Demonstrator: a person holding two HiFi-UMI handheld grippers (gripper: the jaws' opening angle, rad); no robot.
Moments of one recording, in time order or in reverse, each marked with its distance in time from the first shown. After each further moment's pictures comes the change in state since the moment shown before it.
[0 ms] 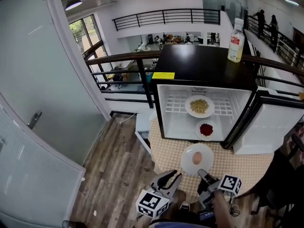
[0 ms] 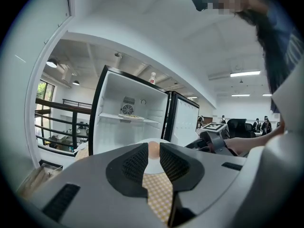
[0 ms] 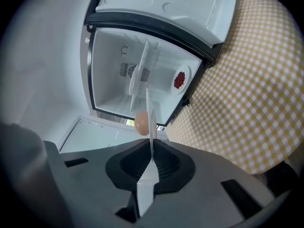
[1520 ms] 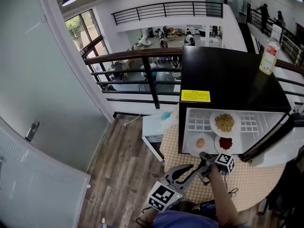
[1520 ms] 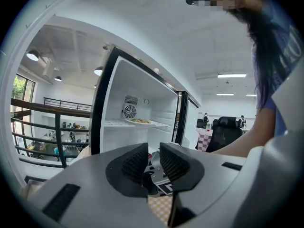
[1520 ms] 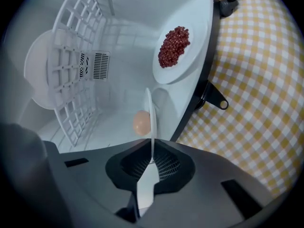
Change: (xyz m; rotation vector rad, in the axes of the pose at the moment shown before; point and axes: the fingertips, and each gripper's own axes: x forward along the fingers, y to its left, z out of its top) left arm 0.073 0.117 0.038 0.068 0.034 -0.198; right arm 0.243 -0.059 0.085 0.260 -0.105 -0.134
